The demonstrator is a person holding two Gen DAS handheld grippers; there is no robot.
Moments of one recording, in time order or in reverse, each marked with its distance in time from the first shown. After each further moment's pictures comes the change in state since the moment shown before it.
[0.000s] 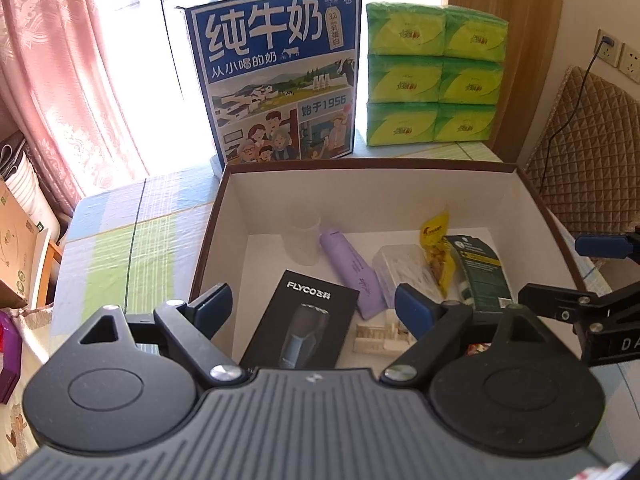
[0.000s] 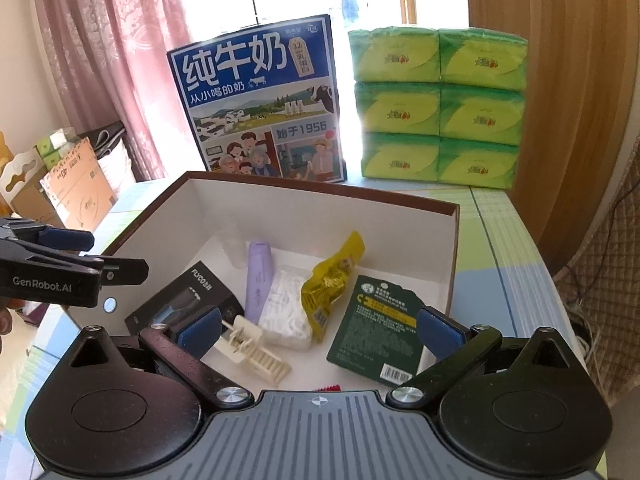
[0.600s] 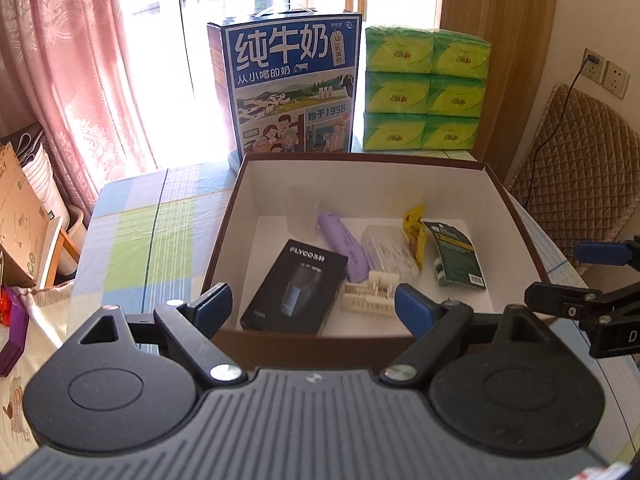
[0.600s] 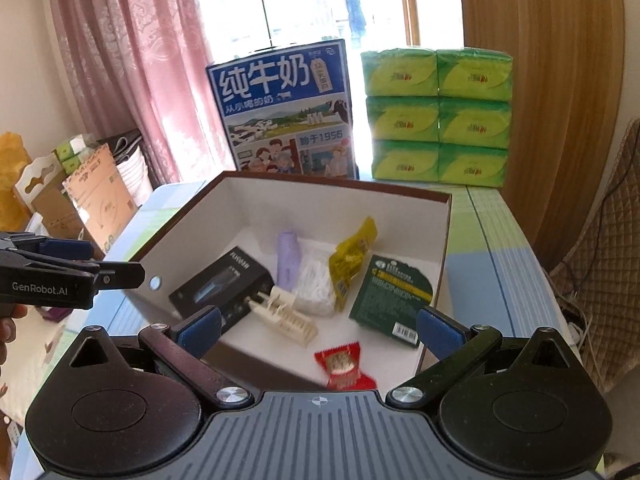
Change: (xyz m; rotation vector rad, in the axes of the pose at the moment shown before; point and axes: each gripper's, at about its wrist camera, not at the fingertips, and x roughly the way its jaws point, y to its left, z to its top) left arm -0.077 -0.001 -0.044 -0.045 -0.042 0.002; right arm -0.068 0.027 -0.032 -0.005 -0.032 0.023
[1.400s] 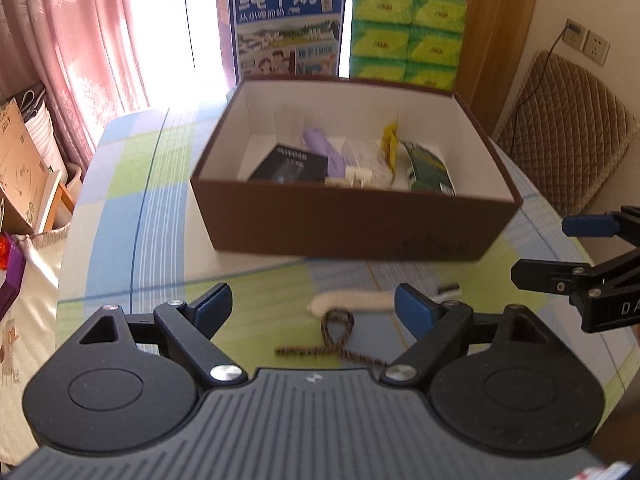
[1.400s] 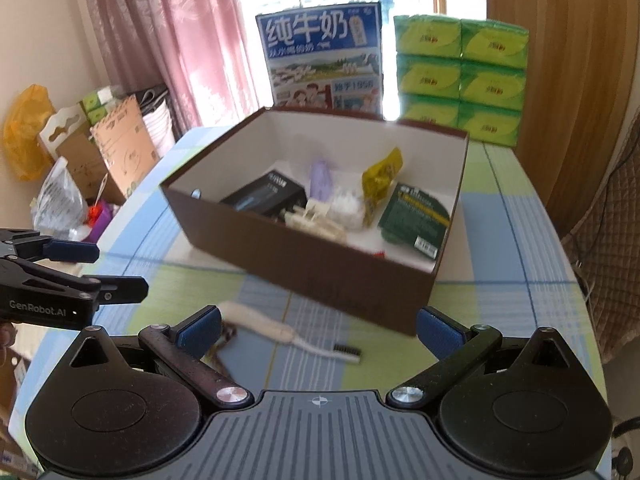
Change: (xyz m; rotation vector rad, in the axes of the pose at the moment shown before) left arm -0.050 -0.013 -0.096 -0.018 0.097 -0.026; right arm -0.039 0.026 -0.071 -0.066 0.102 0.034
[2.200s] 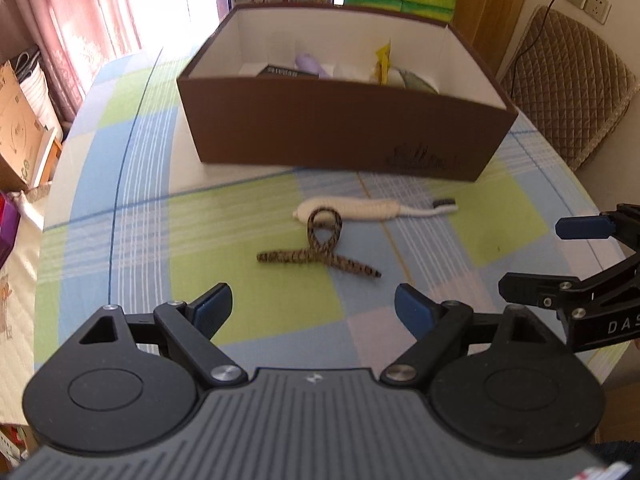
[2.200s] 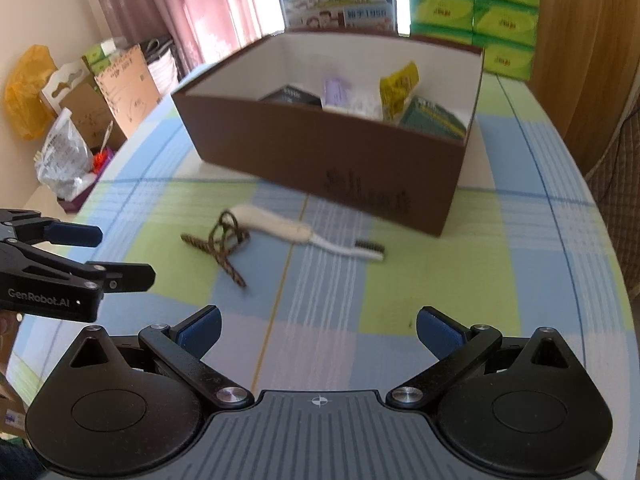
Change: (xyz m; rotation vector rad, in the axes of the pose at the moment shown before) left arm 0.011 -0.008 -0.058 -0.003 0.135 -0.009; right arm 0.014 0.013 -0.062 0.011 0.151 0.008
